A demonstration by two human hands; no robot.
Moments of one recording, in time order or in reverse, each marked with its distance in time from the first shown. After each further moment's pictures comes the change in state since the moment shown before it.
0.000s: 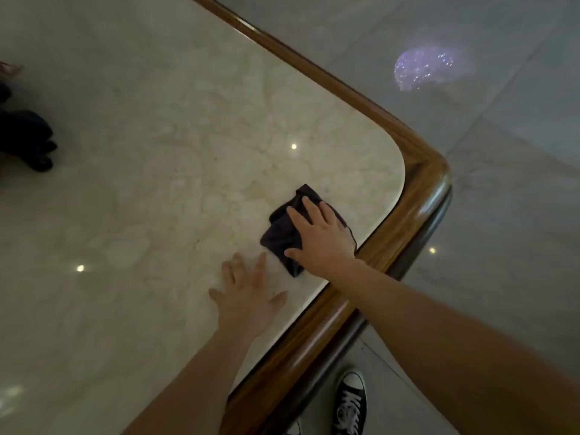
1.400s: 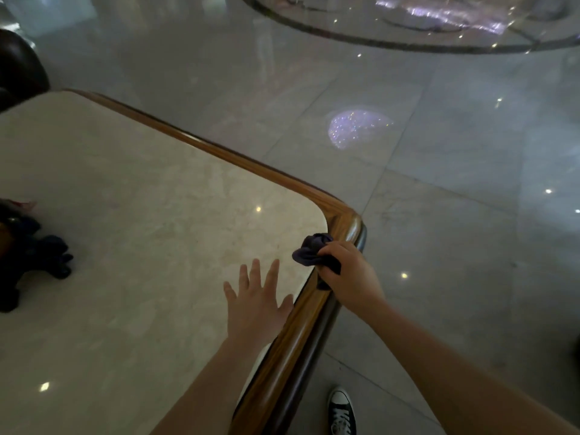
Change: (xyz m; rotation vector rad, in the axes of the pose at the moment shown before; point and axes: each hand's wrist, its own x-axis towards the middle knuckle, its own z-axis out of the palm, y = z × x) left_hand -0.140 0.088 -0.167 0.115 0.300 0.413; right_hand -0.225 -0.009 -0.195 0.474 0.573 0.133
